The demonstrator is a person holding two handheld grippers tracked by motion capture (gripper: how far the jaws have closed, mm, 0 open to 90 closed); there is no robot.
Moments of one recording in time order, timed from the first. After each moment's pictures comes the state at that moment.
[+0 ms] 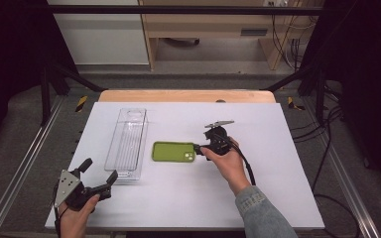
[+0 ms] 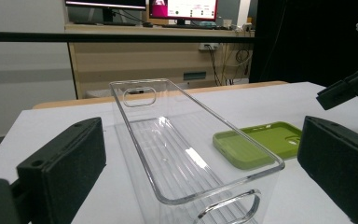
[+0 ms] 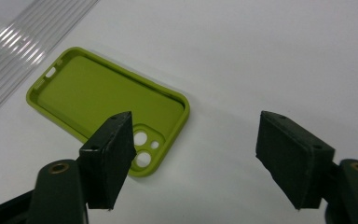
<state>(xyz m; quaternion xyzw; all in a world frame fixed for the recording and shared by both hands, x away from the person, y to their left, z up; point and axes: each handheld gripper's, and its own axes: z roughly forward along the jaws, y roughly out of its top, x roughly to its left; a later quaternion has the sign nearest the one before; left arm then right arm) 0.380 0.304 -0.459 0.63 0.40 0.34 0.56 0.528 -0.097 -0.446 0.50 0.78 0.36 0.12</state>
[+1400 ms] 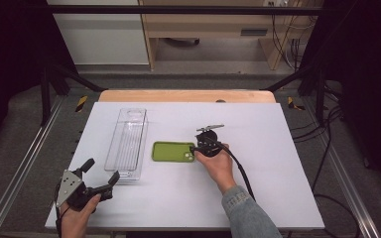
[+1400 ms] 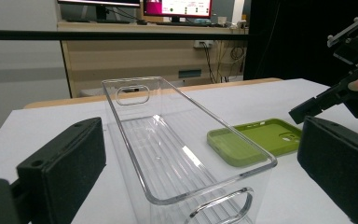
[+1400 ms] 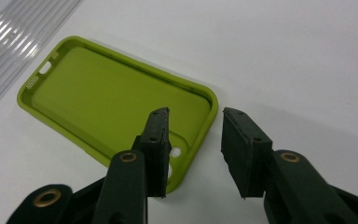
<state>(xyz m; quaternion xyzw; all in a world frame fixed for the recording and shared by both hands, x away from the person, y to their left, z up) 0.381 0.301 -0.460 0.64 0.40 0.33 0.57 0.533 -0.072 -0.472 0.52 0.77 0.35 0.10</state>
